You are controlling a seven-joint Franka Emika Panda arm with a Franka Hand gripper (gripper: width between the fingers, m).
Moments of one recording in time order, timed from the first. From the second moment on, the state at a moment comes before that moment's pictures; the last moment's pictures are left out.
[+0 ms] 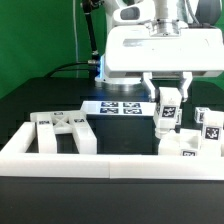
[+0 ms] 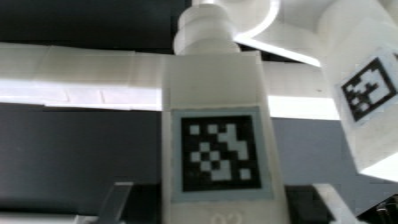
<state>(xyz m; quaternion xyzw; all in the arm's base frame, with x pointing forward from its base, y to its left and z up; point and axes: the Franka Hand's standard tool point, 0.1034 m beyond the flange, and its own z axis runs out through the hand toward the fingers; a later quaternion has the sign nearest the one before) 0.606 0.042 0.105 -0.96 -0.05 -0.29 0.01</state>
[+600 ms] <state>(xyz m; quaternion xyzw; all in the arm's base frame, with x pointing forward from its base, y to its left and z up) 0.604 0.054 0.092 -0.96 -0.06 -0.28 0.01</state>
